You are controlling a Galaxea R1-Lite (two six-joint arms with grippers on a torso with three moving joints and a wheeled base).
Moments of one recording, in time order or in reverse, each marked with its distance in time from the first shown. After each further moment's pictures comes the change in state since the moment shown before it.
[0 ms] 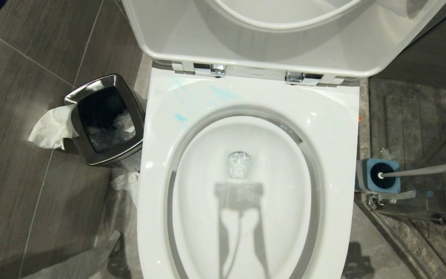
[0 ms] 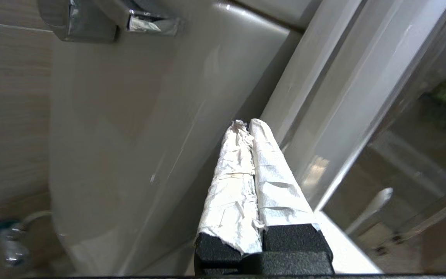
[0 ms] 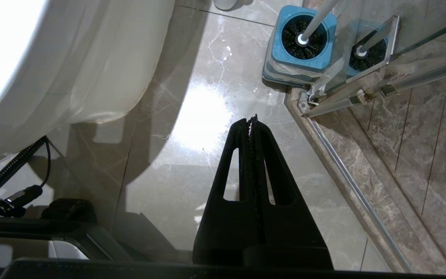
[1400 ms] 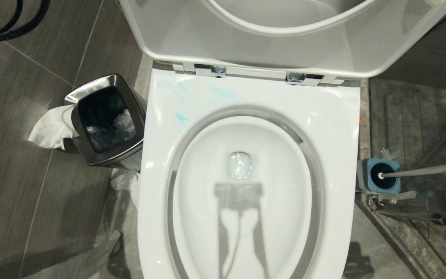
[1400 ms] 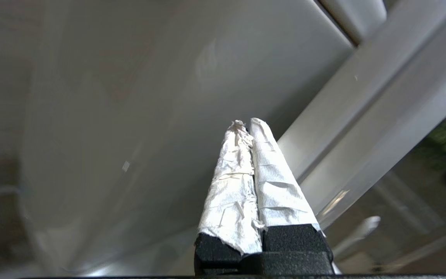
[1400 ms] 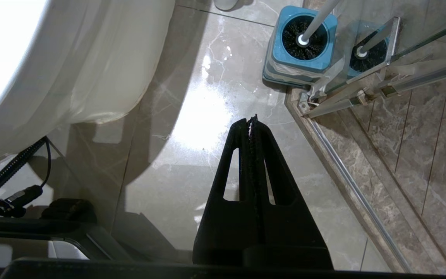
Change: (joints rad) left arm -0.130 -0.016 0.125 -0.062 0.133 -0.053; right arm 0.000 0.000 0.000 0.000 0.000 0.000
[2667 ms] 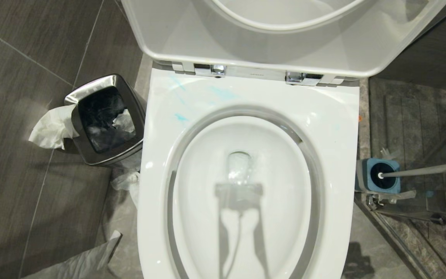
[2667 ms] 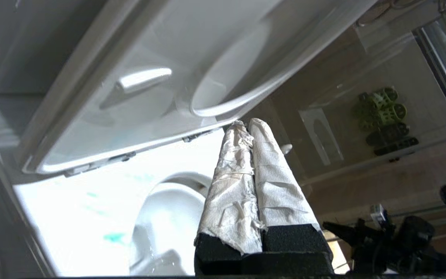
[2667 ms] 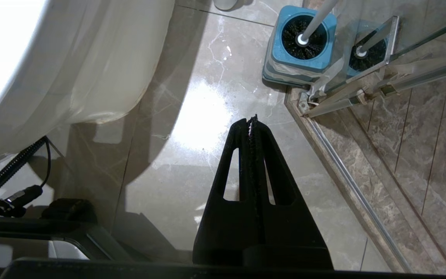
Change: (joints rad) left arm 0.031 -0.403 0.232 0.531 -0.029 -0.054; right arm 0.000 0.000 0.000 0.000 0.000 0.000
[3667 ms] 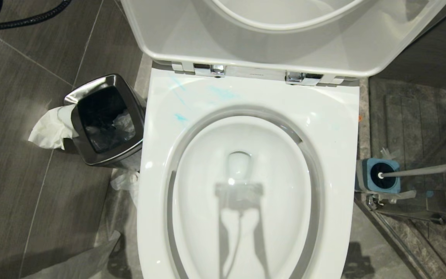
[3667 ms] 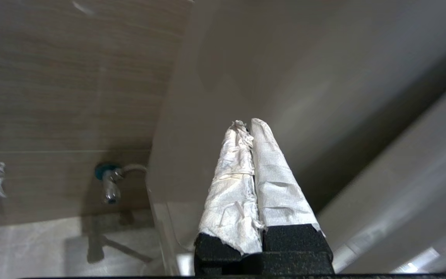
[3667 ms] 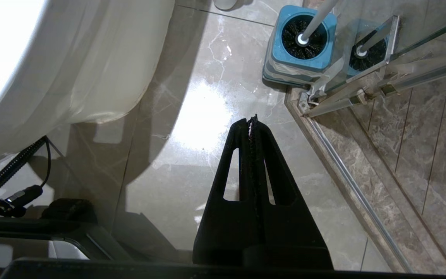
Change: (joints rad) left arm 0.021 0.440 -0.318 -0.423 0.348 0.211; right arm 0.000 0.000 0.000 0.000 0.000 0.000
